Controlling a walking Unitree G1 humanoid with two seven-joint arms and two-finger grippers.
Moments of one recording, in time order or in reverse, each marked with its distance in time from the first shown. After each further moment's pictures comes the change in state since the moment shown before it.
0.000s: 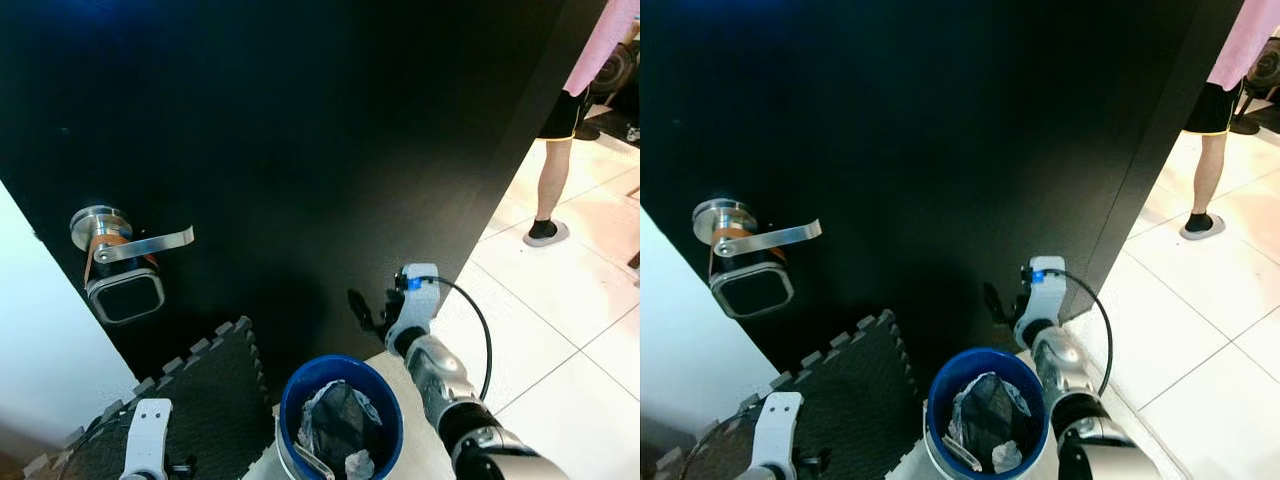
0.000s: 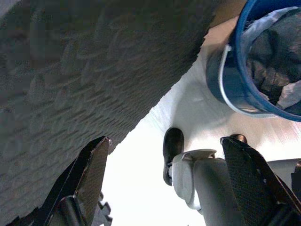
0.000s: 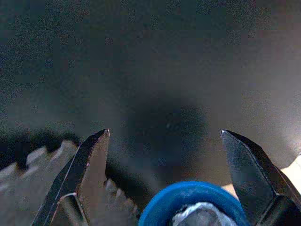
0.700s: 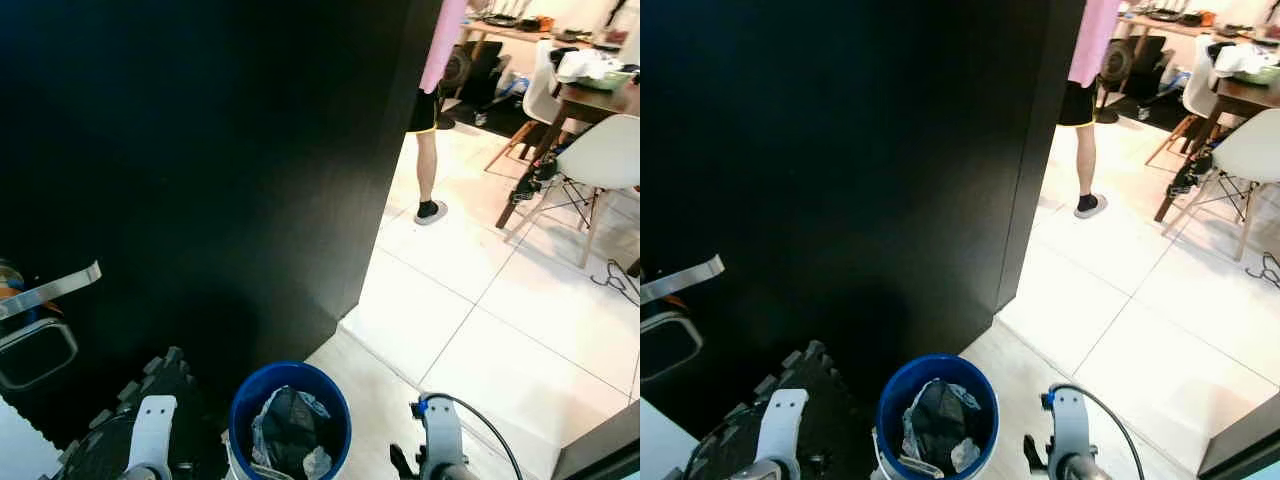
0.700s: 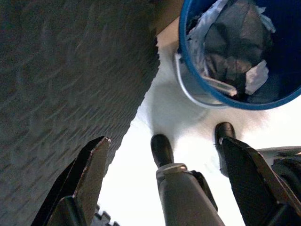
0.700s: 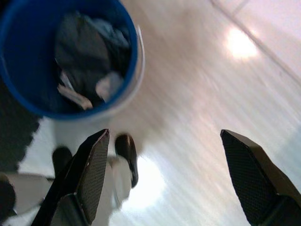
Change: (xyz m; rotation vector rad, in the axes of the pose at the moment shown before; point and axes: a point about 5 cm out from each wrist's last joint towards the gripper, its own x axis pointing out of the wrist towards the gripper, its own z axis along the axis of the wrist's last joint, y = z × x) left arm 0.003 -0.003 0.002 0.004 0.086 0.031; right arm -0.119 -0.039 -0.145 -0.003 0.677 -0.374
